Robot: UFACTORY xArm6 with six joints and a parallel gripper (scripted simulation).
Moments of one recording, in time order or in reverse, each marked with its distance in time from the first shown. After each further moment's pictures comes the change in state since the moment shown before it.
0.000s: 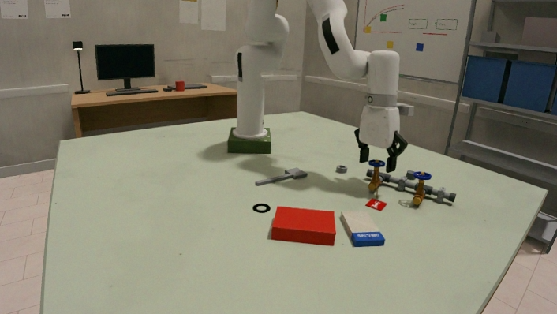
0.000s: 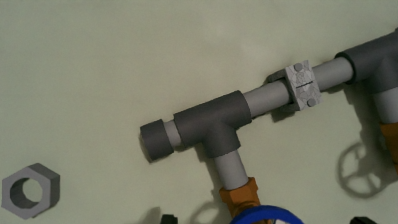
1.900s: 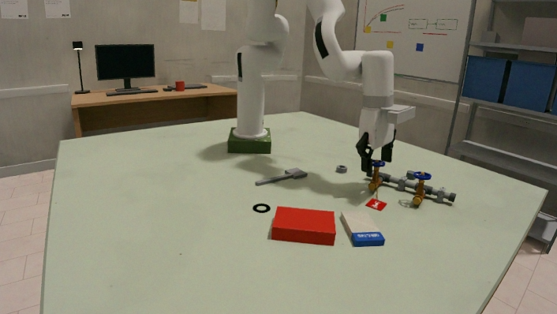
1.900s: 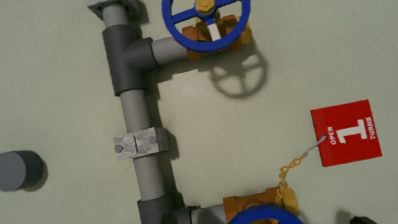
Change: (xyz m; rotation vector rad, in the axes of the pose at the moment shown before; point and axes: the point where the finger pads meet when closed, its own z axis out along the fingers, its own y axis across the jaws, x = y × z) arm 0.000 0.000 0.000 0.076 0.075 1.458
